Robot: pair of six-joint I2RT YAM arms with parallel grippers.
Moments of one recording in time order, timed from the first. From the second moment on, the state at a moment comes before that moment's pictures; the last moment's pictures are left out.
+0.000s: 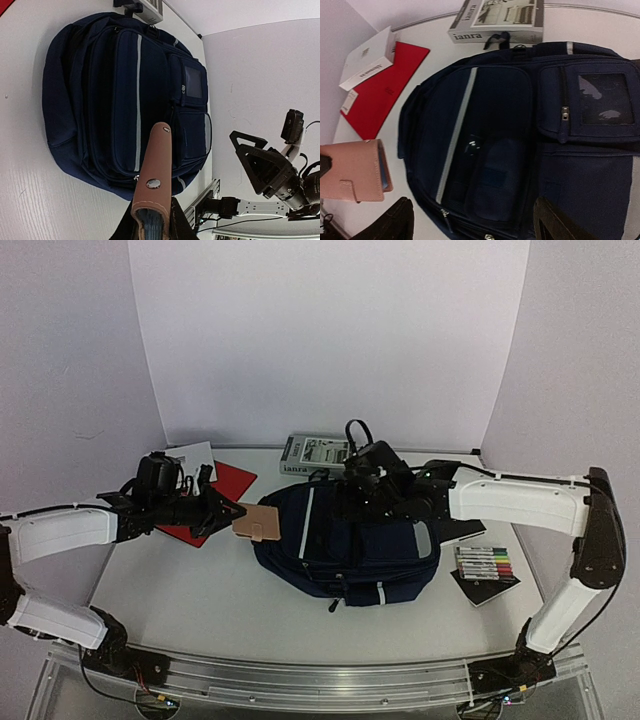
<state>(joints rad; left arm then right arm) -0.51 1.22 0.71 0.00 0.50 -0.95 0.98 1.65 1.32 -0.42 0.35 0.75</state>
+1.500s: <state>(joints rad) -0.64 1.53 0.95 0.11 0.59 -0.94 0.95 1.96 1.50 -0.82 0.60 0.81</state>
